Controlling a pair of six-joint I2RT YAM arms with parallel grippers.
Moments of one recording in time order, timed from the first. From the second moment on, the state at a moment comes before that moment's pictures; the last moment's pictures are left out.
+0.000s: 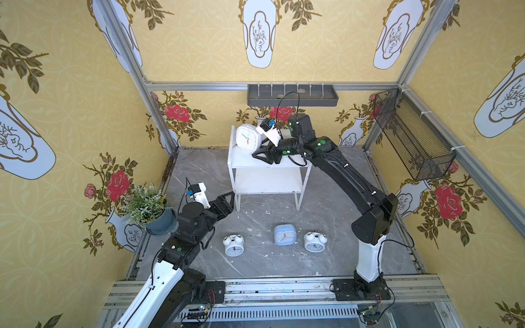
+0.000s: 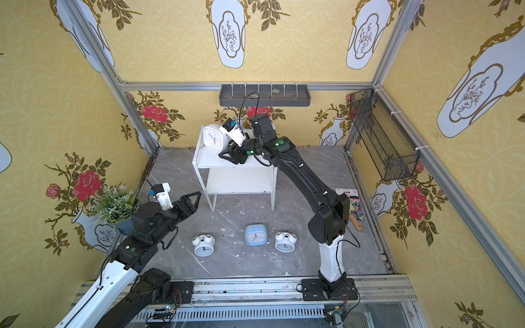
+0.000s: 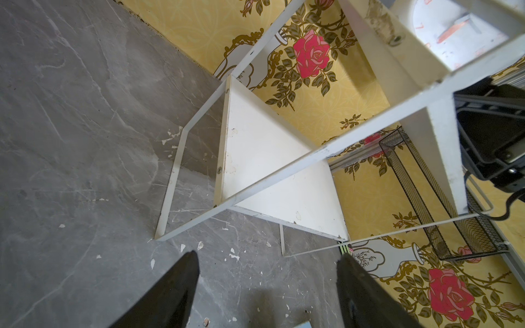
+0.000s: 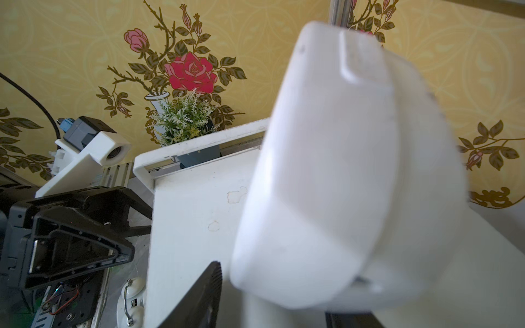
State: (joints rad) left arm -0.40 0.62 0.55 -0.22 0.02 -0.84; right arm 0.68 1.95 2.11 -0.63 -0.63 -0.26
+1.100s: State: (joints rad) left arm -0.40 0.60 0.51 -0.20 0.03 -0.85; right arm 0.71 1.90 2.08 -0.51 -0.46 -0.17
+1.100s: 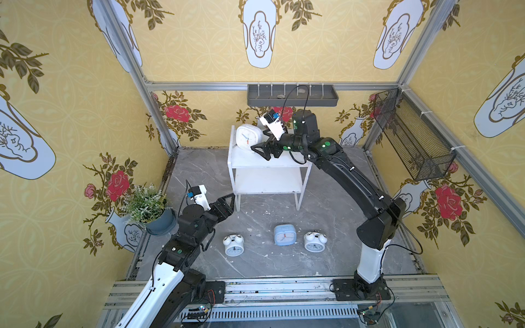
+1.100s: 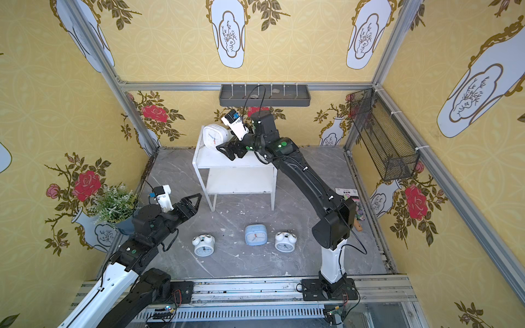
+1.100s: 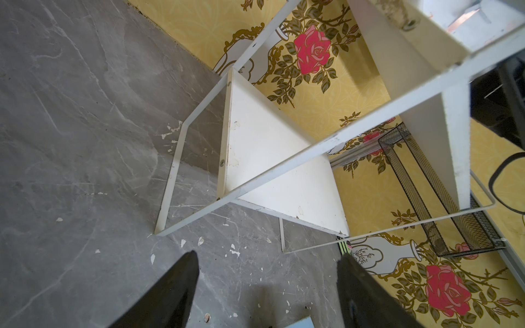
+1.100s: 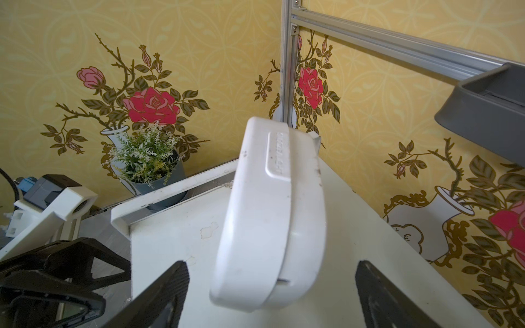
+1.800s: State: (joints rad) left arm -0.40 0.63 0.52 -0.18 0.04 -0.84; right arm 0.68 1.90 2.08 -0.53 -0.38 -0.19
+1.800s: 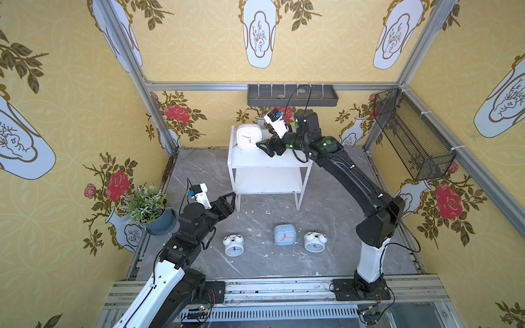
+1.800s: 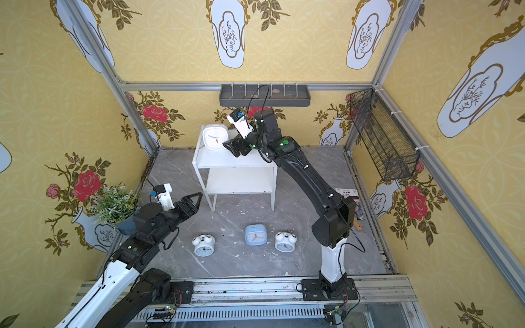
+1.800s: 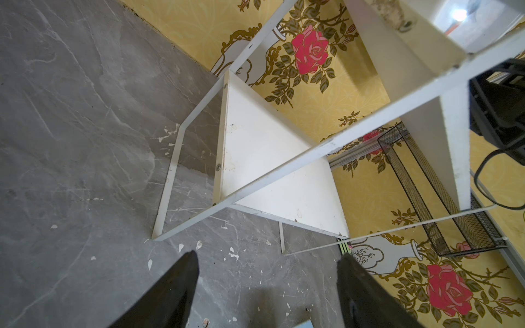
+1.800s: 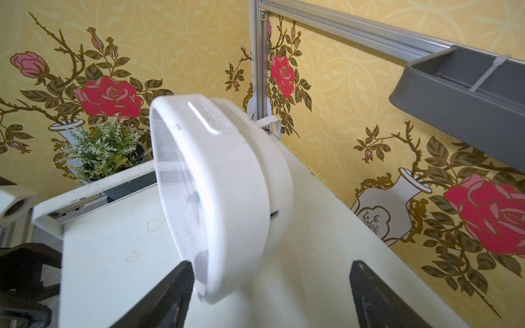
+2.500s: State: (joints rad) left arm -0.40 0.57 0.52 -0.20 0.08 -0.80; right arm 0.87 1.31 1.43 -0.54 -0.33 -0.06
